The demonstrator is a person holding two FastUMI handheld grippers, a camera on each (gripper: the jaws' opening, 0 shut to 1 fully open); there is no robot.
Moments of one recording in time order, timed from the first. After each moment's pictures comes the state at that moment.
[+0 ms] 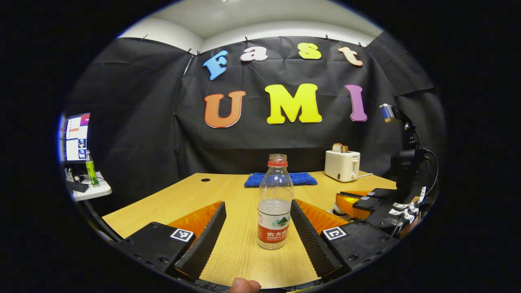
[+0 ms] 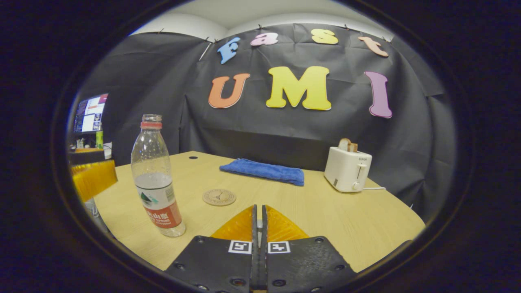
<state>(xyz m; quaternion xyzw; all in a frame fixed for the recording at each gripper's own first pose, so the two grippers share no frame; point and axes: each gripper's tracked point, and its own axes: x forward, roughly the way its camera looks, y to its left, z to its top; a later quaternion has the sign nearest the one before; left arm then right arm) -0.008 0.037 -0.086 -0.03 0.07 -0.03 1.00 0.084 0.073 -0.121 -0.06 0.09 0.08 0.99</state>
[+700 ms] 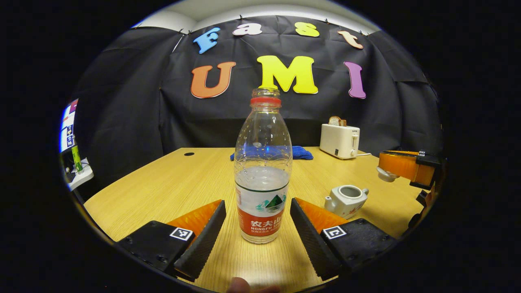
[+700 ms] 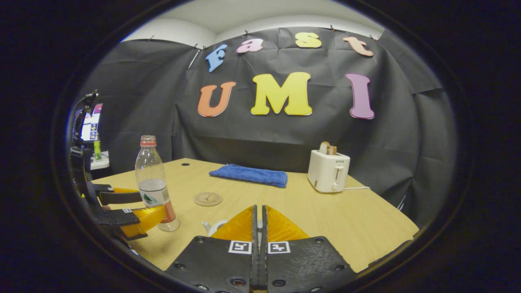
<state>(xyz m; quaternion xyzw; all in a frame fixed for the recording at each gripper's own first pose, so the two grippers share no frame) 0.032 0.018 -0.154 -0.02 0.15 -0.05 0.99 0.047 0.024 -0.102 -0.03 0.09 0.05 0.99</state>
